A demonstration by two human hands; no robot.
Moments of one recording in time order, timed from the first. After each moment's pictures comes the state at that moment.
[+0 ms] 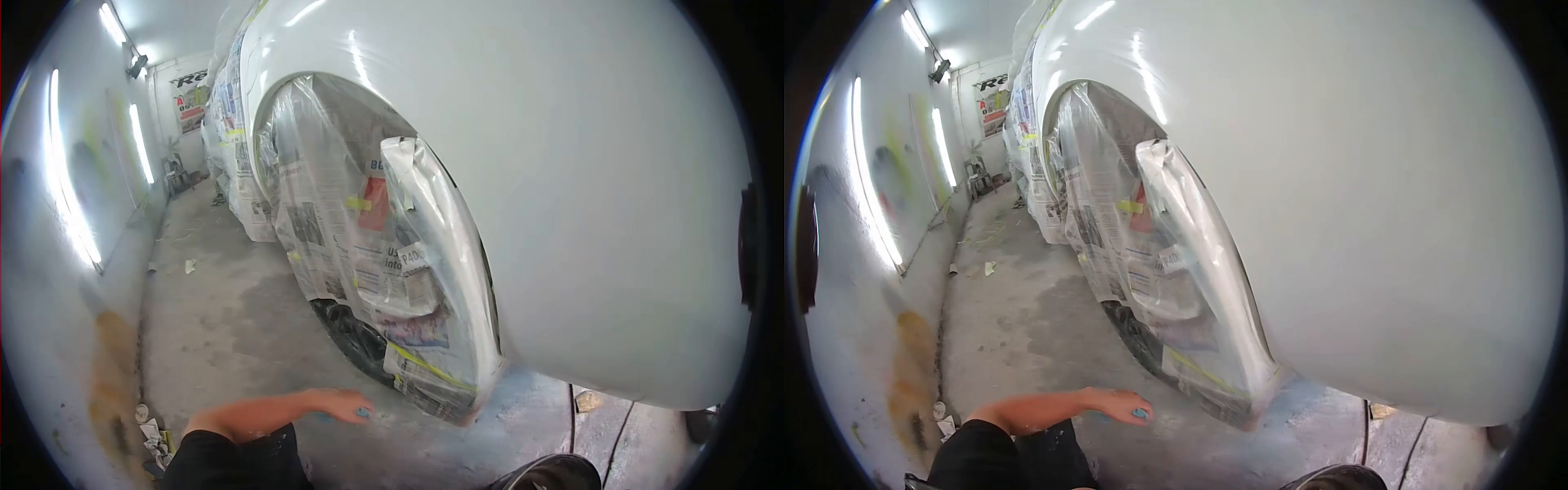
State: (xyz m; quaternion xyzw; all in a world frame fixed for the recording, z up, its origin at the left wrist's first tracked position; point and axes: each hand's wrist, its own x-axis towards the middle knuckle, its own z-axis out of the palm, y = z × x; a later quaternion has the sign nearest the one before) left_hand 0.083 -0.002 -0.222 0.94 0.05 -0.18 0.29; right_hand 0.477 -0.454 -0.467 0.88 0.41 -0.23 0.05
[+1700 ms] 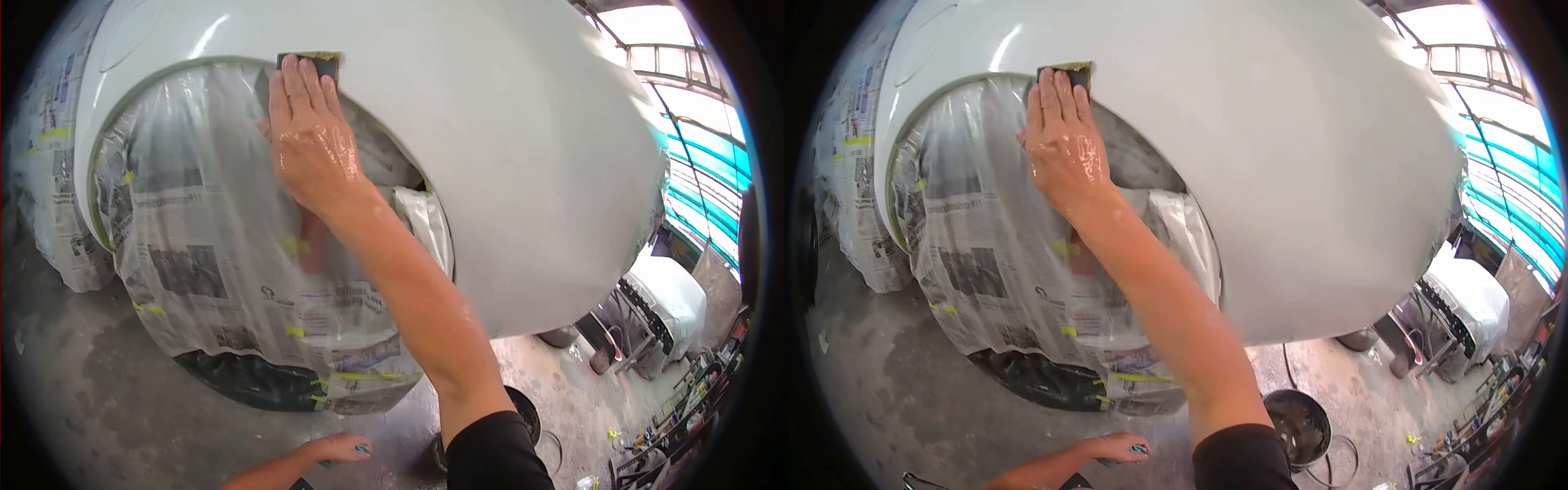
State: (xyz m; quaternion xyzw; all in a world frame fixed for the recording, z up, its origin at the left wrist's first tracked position) left_hand 0.126 -0.018 -0.252 0.84 -0.18 -0.25 0.44; right_hand 0.244 0.062 0.211 0.56 0.55 0.60 -0.17
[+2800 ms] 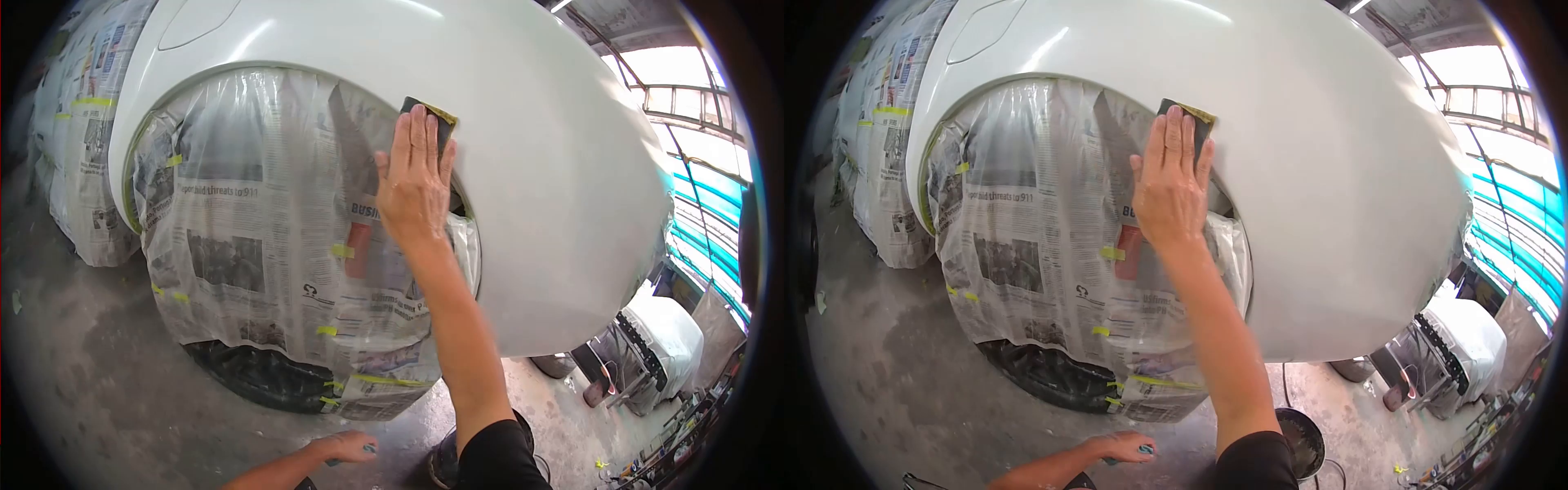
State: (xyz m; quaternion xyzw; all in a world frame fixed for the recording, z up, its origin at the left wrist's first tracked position) left_hand 0.118 -0.014 -0.256 0.88 -0.20 -0.13 0.42; right_hand 0.236 0.060 0.197 0.60 0.45 0.64 -0.15
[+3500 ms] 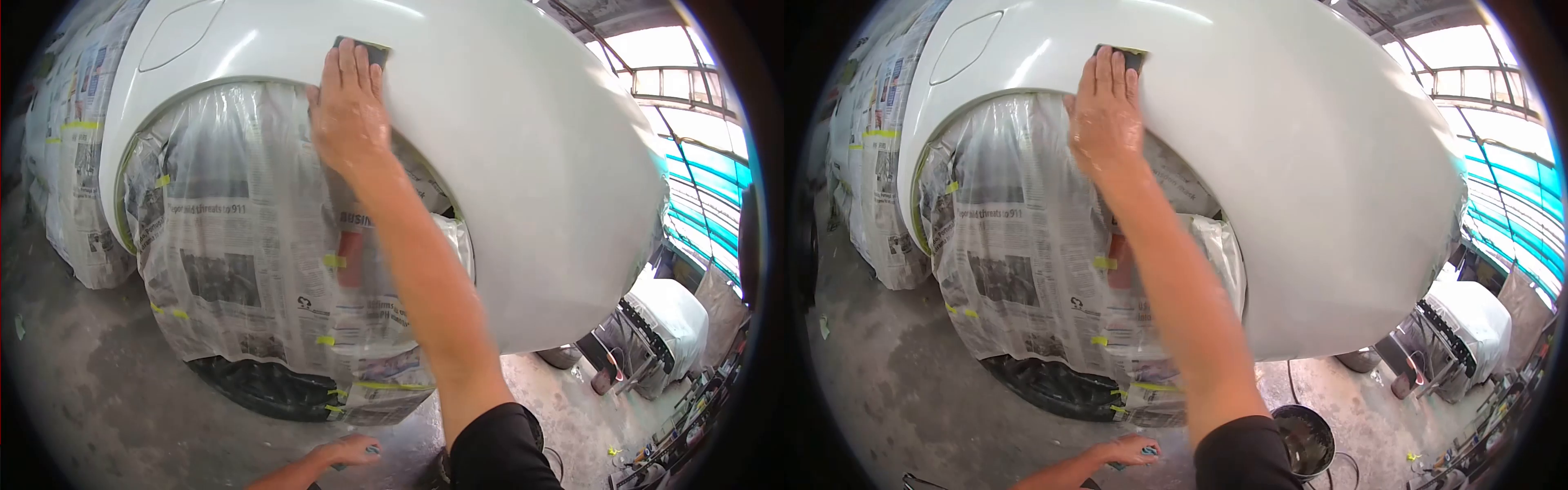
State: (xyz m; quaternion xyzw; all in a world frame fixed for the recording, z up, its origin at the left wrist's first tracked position) left_hand 0.133 -0.003 -0.290 0.86 -0.21 -0.12 0.44; right_hand 0.230 0.121 0.265 0.55 0.54 0.60 -0.21
